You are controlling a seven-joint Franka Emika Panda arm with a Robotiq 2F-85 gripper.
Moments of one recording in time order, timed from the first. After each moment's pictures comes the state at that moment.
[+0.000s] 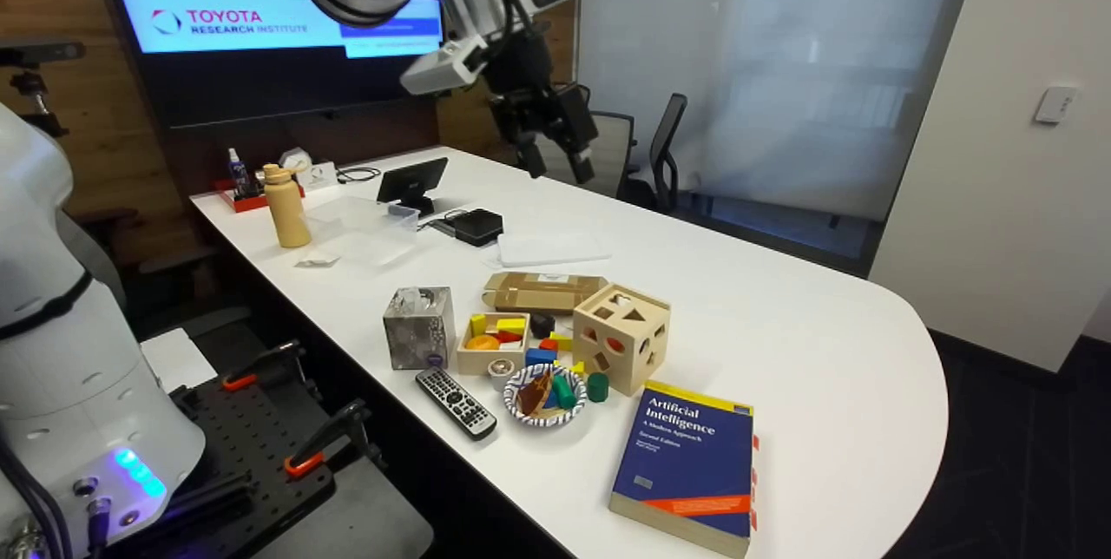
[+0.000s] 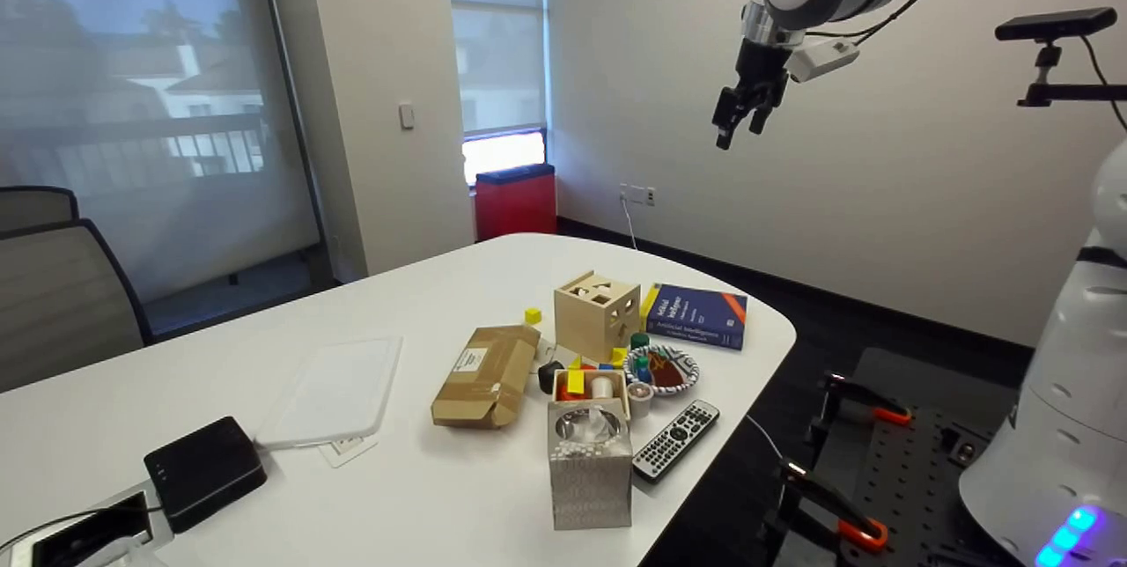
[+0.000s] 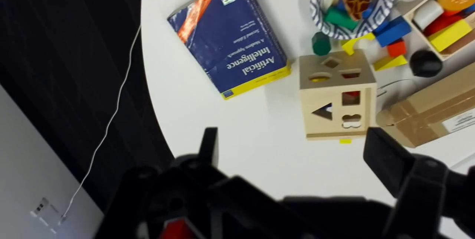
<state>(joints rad) -0.28 -0.34 -0.27 -2.49 -0.27 2.52 -0.16</state>
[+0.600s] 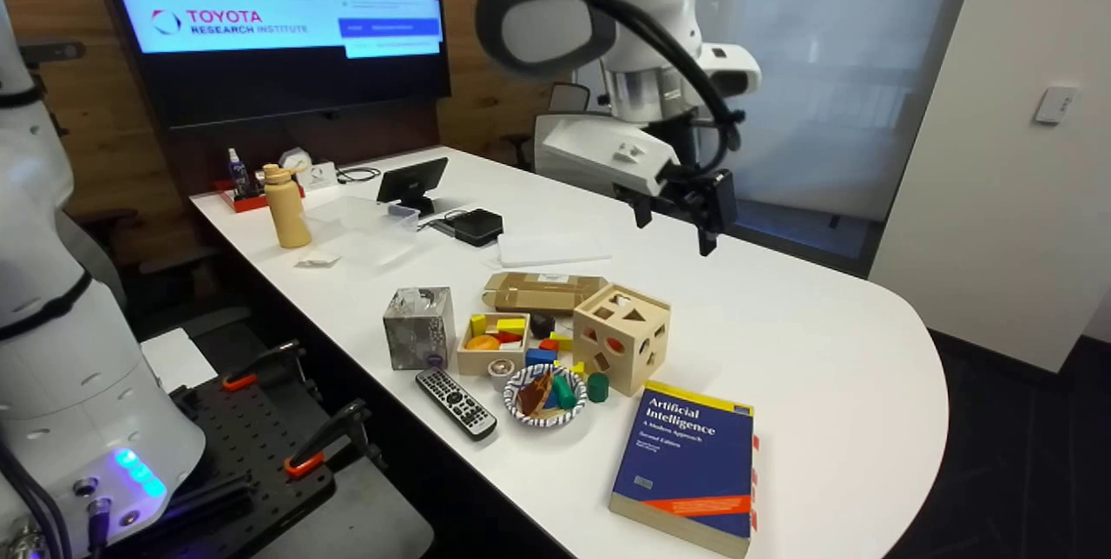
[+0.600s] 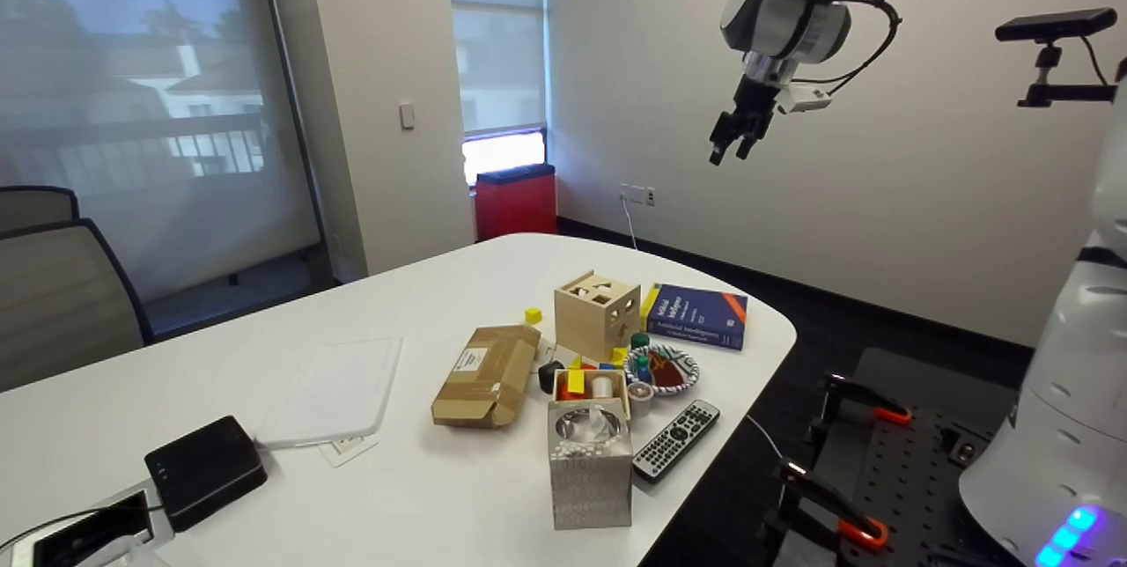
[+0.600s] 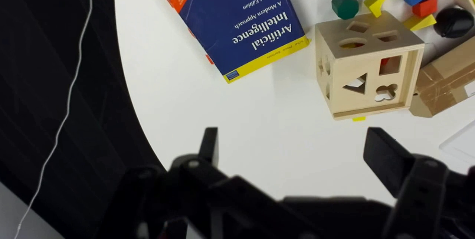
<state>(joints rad) -0.30 0.15 -0.43 -2.10 0.40 2.52 -0.80</state>
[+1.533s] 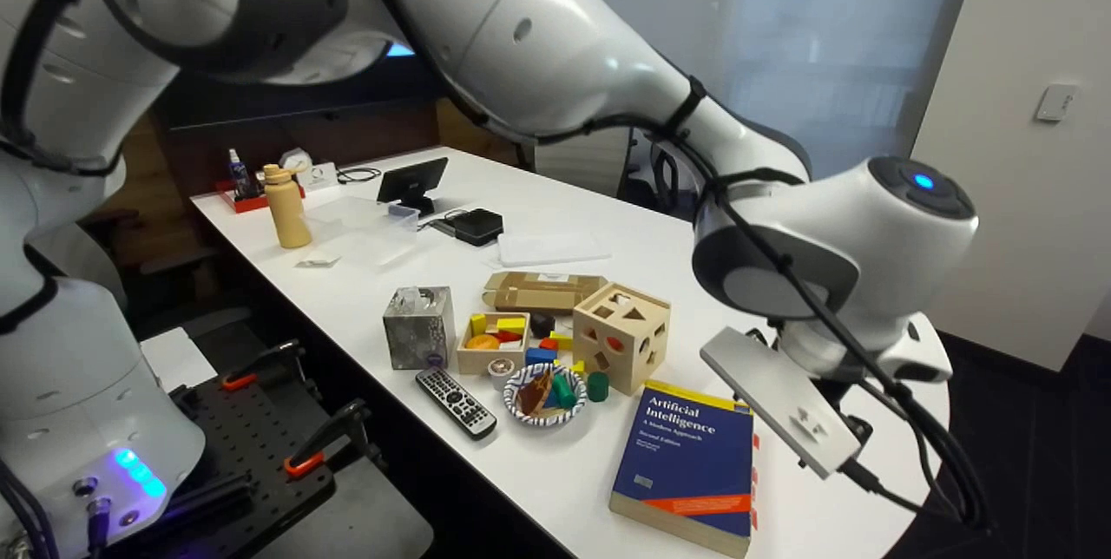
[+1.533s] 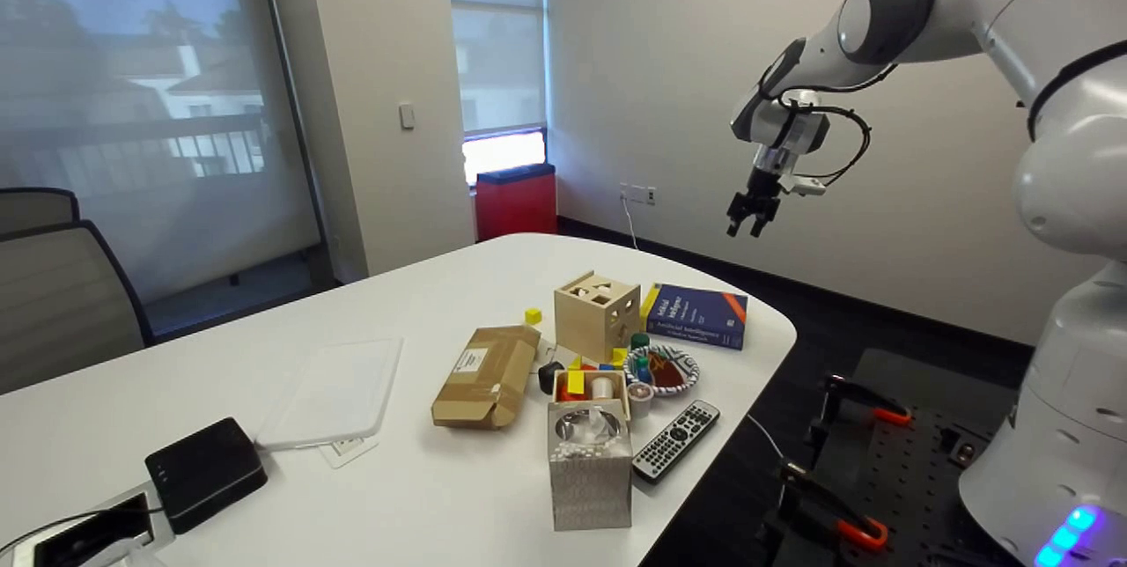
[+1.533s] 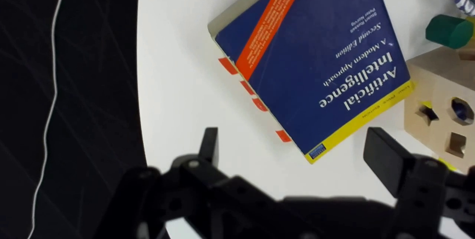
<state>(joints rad) -0.82 0.90 -0.13 -1.36 0.46 2.22 -0.87</state>
